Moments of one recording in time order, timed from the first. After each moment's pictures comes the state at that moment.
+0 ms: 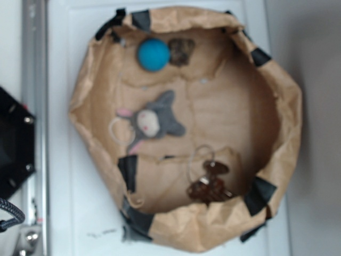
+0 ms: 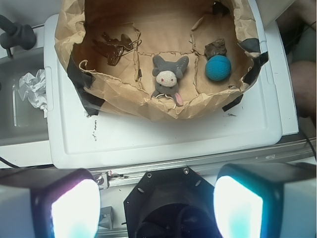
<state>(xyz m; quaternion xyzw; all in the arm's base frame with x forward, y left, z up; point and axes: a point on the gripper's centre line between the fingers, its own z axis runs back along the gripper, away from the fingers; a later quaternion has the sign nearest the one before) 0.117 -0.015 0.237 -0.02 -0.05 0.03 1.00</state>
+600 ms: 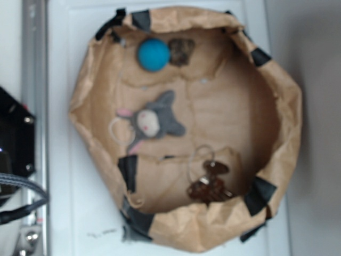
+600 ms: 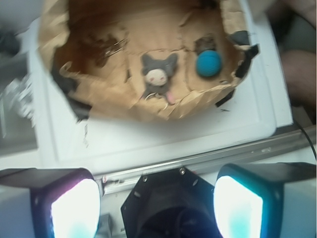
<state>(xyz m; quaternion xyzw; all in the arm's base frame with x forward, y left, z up) 0.127 -0.015 0.224 0.00 -0.03 0.07 1.00</state>
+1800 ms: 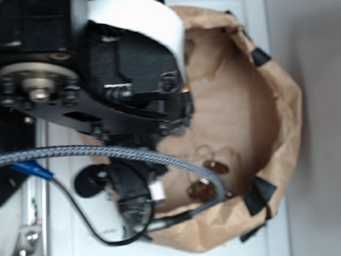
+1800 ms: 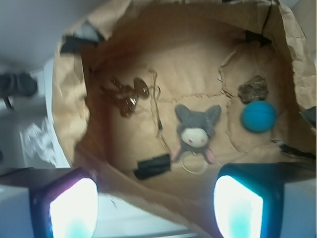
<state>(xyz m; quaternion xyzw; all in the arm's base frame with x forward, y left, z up) 0.224 -0.023 0.196 -0.07 -0.06 0.10 0.99</state>
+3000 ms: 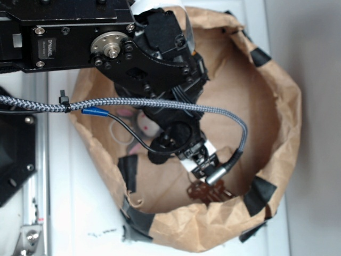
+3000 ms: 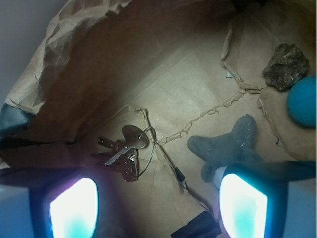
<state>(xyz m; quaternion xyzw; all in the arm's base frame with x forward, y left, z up) 0.252 -0.003 0.130 -0.15 -0.10 0.29 0.94</state>
